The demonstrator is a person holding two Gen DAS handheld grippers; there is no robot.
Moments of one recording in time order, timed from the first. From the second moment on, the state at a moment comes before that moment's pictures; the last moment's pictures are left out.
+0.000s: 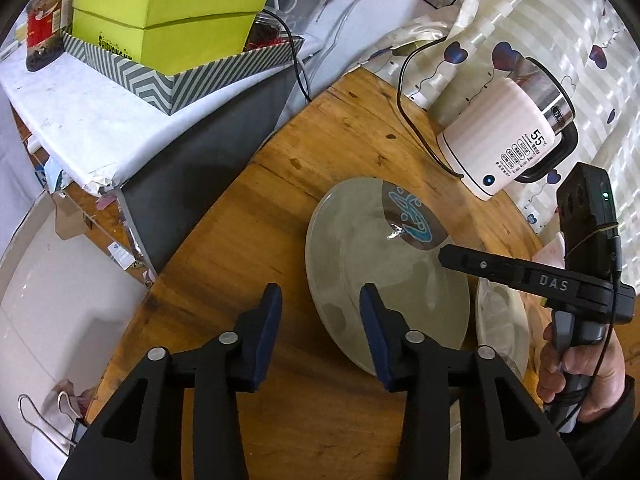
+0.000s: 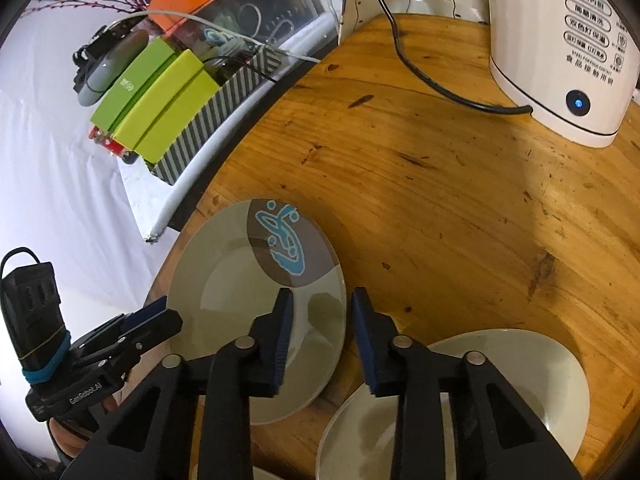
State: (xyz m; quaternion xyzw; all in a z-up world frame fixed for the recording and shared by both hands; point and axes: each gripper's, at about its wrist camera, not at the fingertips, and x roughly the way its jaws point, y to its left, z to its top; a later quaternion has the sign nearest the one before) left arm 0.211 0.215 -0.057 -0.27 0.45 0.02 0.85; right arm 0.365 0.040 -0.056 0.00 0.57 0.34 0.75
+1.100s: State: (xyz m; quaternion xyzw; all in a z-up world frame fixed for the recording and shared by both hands) left arm 0.189 0.204 -0.016 -0.26 0.44 0.01 0.86; right arm 0.338 0.029 -0.019 0.01 0.56 0.33 0.76
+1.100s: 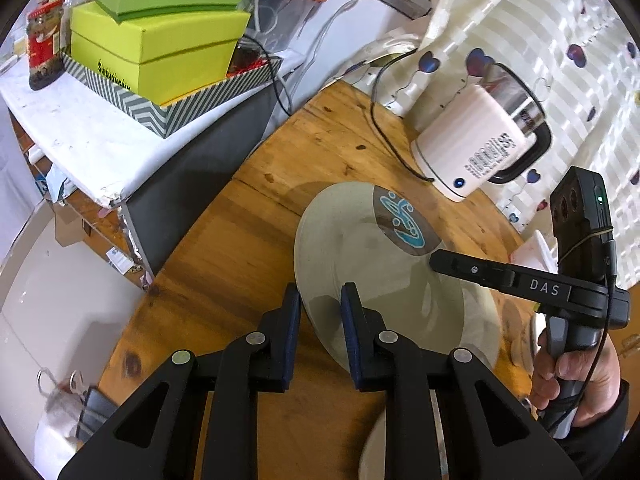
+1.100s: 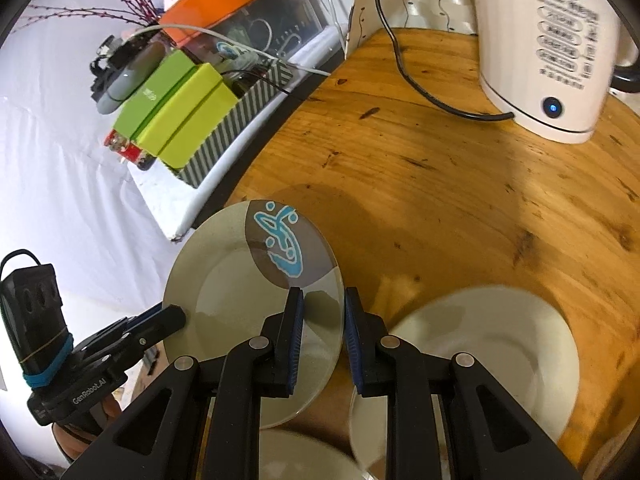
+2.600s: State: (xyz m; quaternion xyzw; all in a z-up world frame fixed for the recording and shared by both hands) left arm 0.093 0.105 -0.034 -0.21 0.49 -0.03 0.85; right arm 0.190 -0.067 -0.038 0.00 0.58 0.26 0.77
